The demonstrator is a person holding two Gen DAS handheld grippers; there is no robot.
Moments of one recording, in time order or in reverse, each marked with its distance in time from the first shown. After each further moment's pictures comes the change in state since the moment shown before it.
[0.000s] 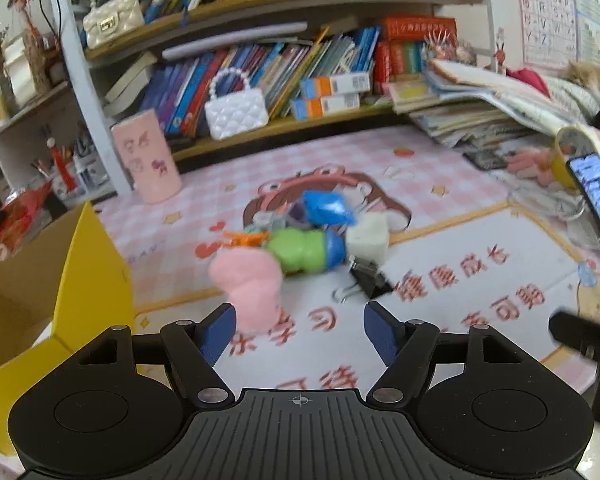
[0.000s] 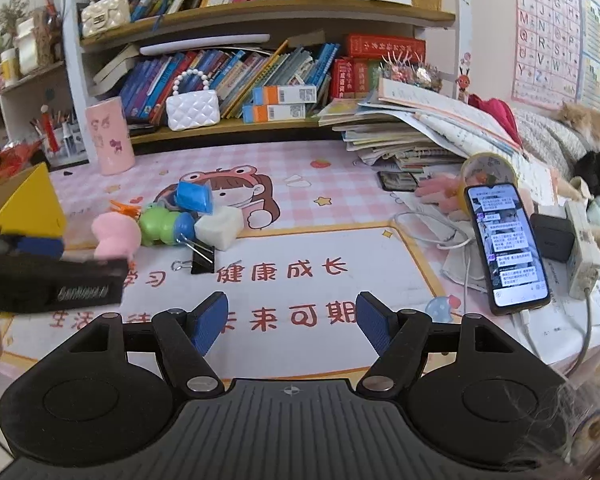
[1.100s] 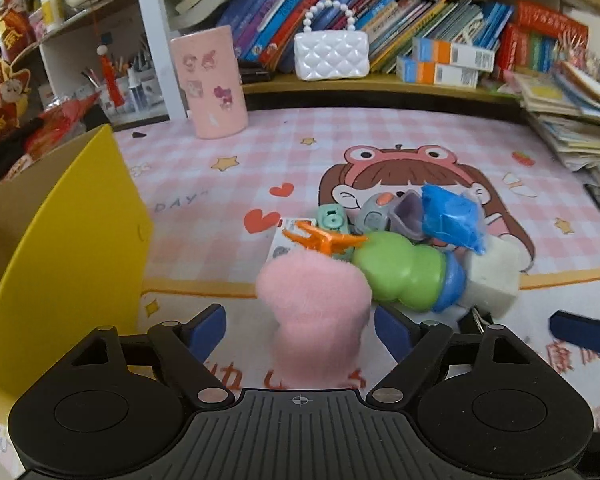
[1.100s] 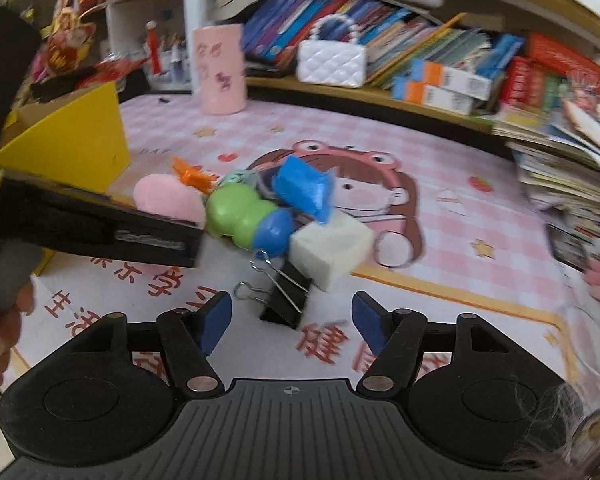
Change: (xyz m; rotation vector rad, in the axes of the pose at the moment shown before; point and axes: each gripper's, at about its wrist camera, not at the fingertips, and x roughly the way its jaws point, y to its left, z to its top) left arm 0.109 0.042 0.021 -0.251 0.162 0.167; right arm 0.148 0.052 0.042 -0.322 0.106 0.353
